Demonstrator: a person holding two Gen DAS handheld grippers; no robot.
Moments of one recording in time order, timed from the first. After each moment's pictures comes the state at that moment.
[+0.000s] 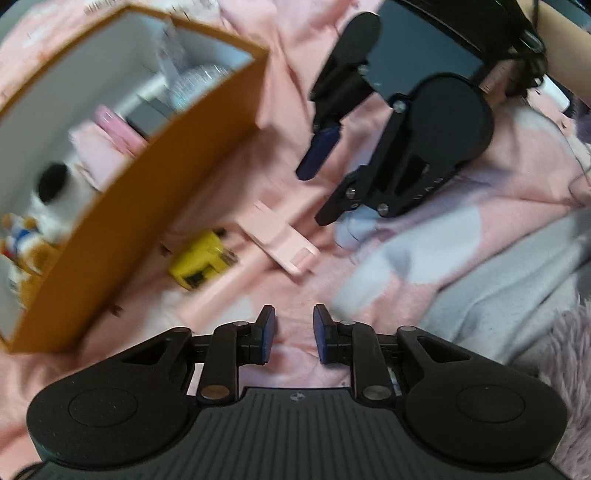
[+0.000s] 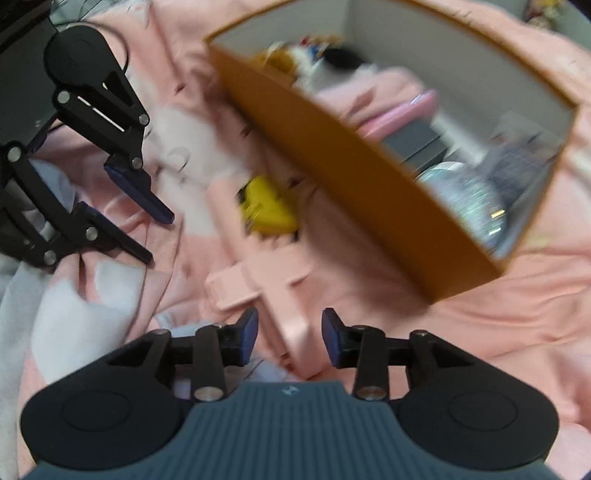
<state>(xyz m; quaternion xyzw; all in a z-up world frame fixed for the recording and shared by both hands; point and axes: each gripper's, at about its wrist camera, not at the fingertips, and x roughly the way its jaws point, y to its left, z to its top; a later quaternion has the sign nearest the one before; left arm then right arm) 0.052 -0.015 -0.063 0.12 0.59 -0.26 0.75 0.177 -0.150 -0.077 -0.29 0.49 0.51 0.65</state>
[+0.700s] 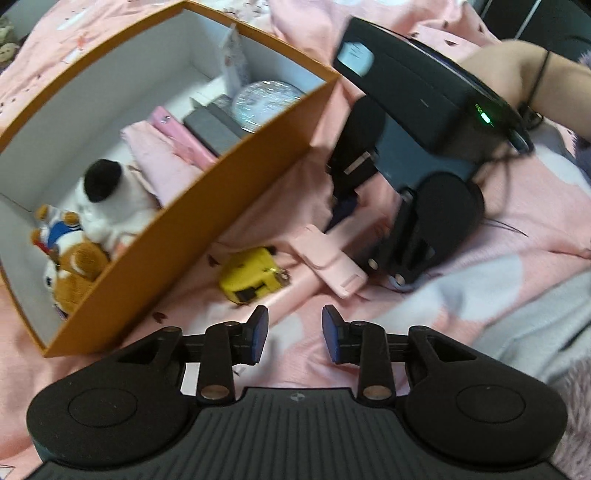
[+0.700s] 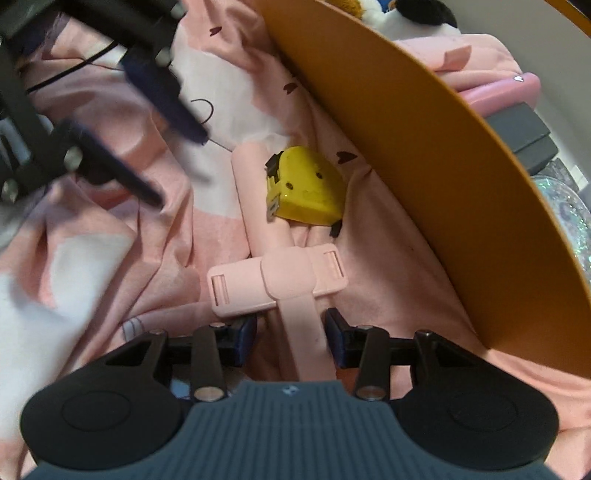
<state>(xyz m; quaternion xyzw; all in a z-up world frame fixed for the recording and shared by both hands) 0.076 0.011 -0.046 0.10 0.58 -0.20 0.78 0.188 -0.124 -0.116 -0.33 0.50 0.56 0.57</state>
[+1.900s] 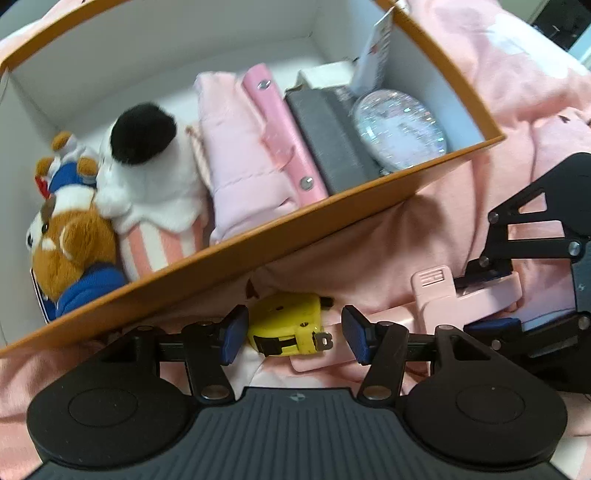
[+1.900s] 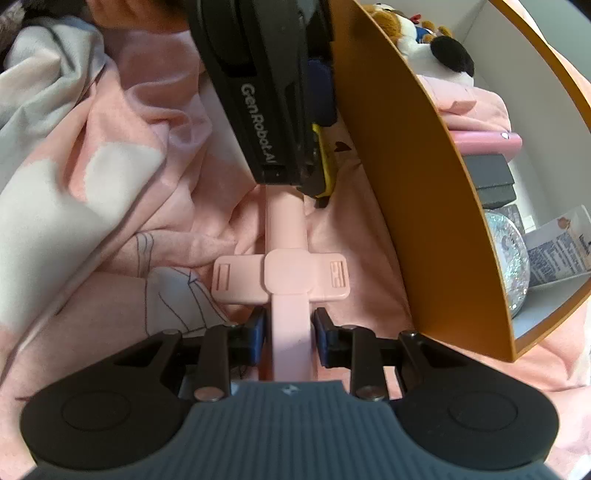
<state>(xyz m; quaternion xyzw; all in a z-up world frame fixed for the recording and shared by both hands) 0.148 0.017 -0.100 -0.04 0.61 -0.05 0.79 0.157 -0.179 -0.079 -0.47 0.42 0.55 0.55</state>
